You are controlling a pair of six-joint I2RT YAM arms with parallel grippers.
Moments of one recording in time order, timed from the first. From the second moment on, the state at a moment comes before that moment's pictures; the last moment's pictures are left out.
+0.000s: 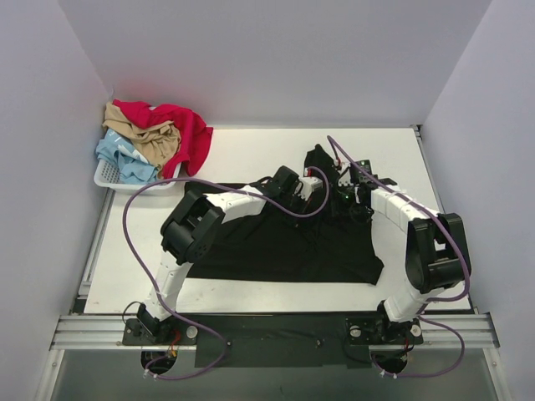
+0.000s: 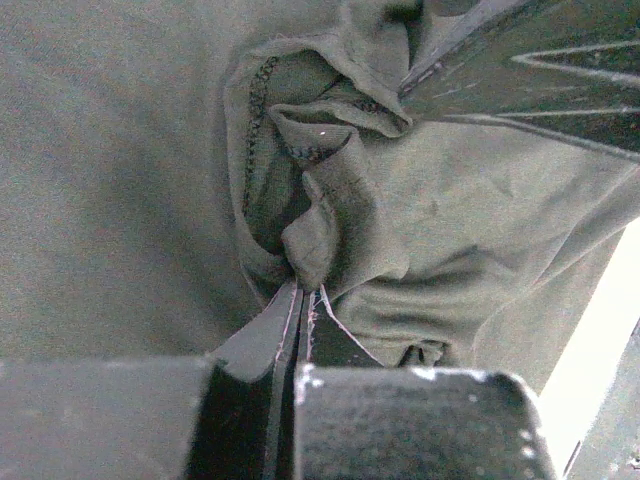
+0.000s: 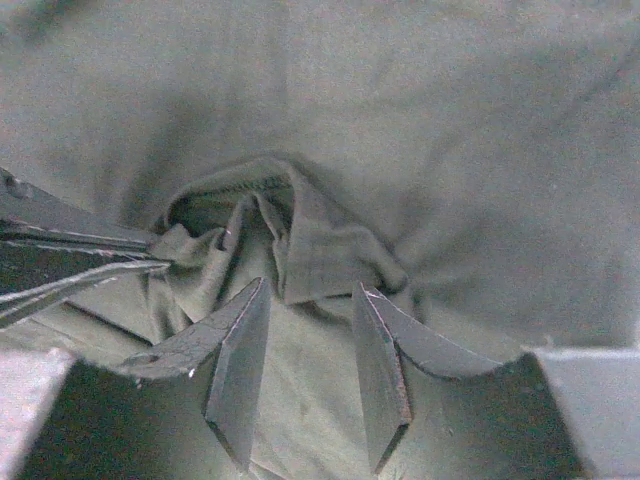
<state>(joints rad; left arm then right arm) -0.77 2.20 1.55 -0.22 0.49 -0.15 0.20 1.64 0.99 -0.43 -0.20 0.05</state>
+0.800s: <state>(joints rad) -0.76 2.19 1.55 -0.22 0.47 -0.15 0.17 1.72 1.03 -0.44 -0.14 0.11</state>
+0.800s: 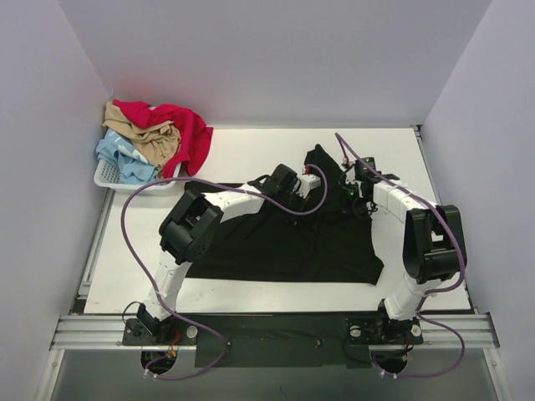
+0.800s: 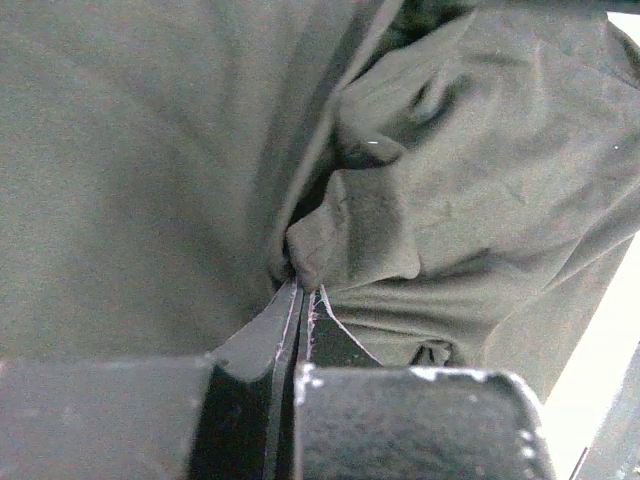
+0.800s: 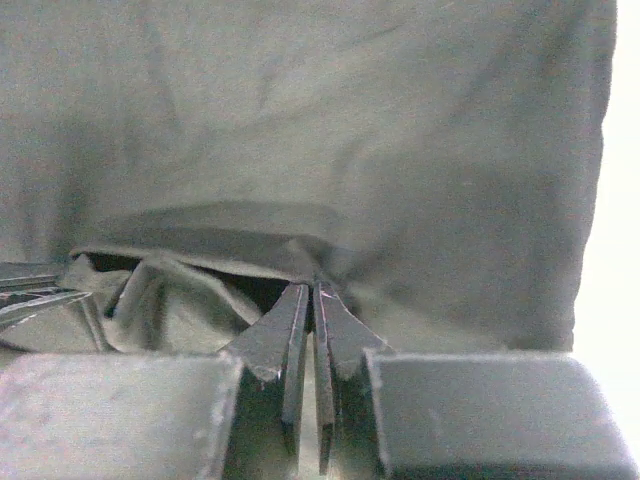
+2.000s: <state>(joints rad) -0.79 2.10 1.71 -0.35 0.46 0.02 0.07 1.42 1.01 -0.56 -0.14 0.26</state>
